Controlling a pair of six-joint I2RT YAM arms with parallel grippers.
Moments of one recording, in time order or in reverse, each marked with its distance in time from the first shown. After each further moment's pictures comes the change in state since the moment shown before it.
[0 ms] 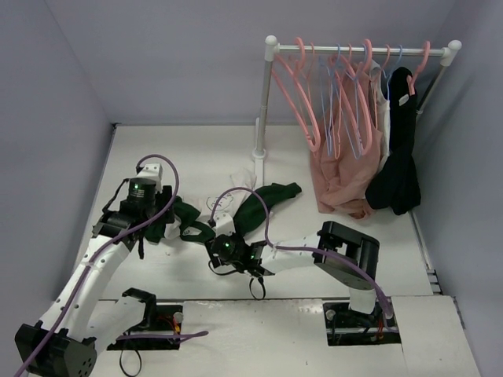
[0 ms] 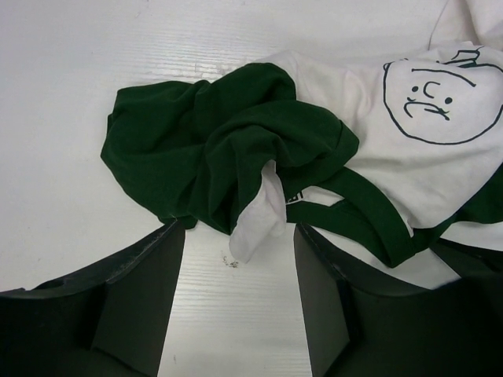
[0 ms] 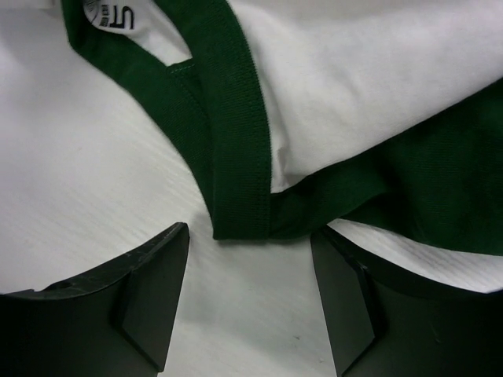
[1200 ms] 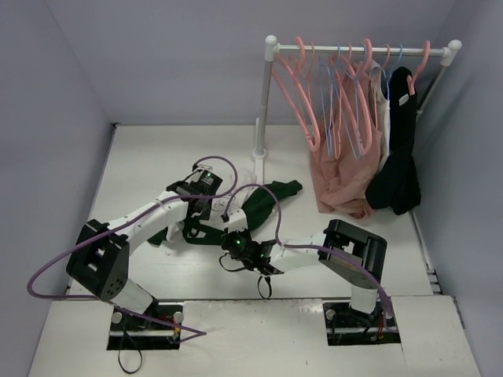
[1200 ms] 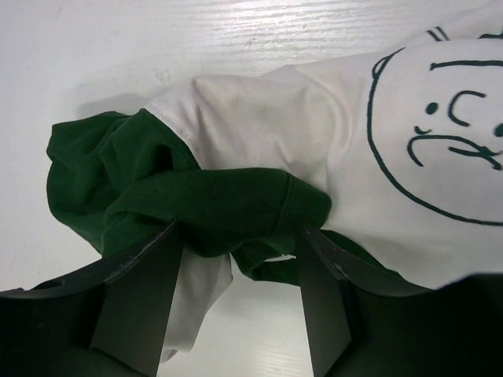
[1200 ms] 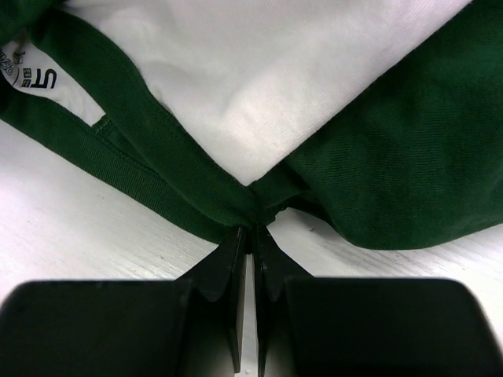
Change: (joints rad) left arm -0.308 0.587 0.179 0.029 -0.308 -0.120; right arm -0.047 -0.039 -0.107 0.095 0.101 -0.006
